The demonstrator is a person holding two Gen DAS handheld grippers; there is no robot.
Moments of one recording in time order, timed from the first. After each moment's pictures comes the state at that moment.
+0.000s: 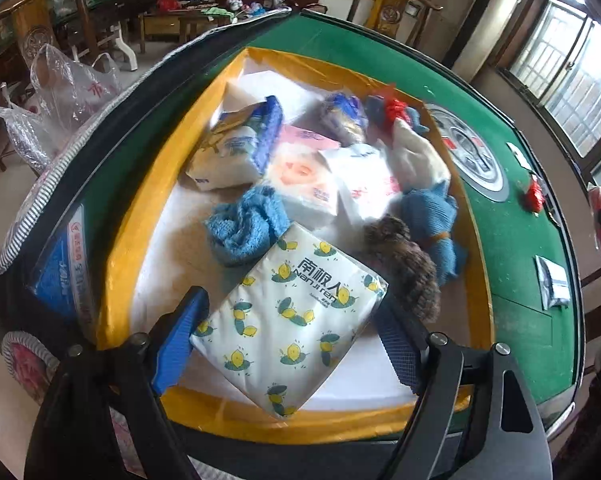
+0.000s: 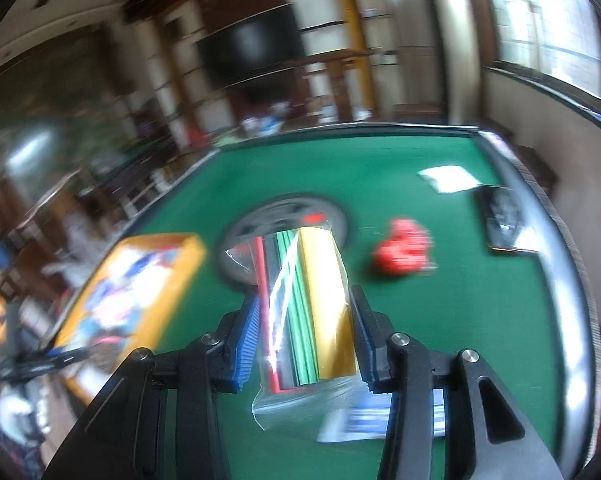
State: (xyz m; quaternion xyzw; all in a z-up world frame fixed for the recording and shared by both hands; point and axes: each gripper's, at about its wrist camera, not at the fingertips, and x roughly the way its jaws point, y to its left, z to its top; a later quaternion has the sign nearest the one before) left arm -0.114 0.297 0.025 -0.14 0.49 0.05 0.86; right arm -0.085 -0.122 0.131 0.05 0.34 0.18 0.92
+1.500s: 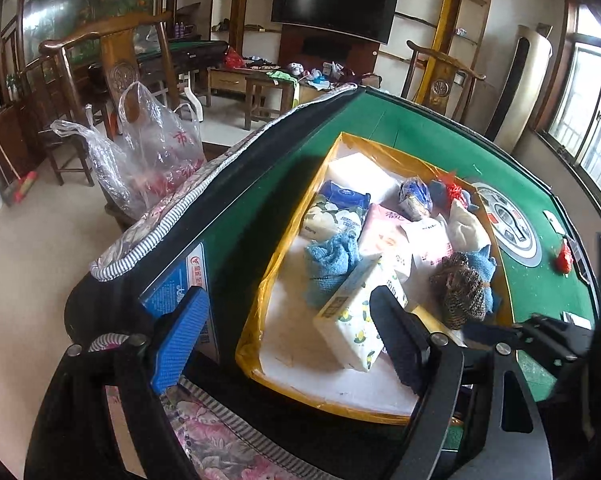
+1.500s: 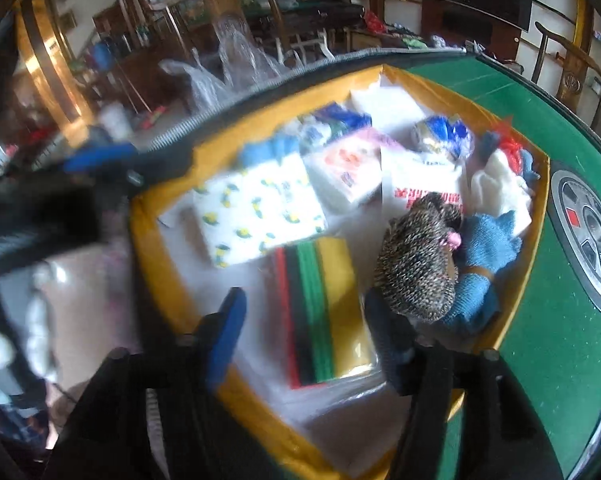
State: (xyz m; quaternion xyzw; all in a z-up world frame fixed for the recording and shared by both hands) left arm -0.167 0.335 0.057 -0.14 0.38 0.17 0.90; right arm -0.134 0.185 0.019 -0.17 0.43 0.40 0.79
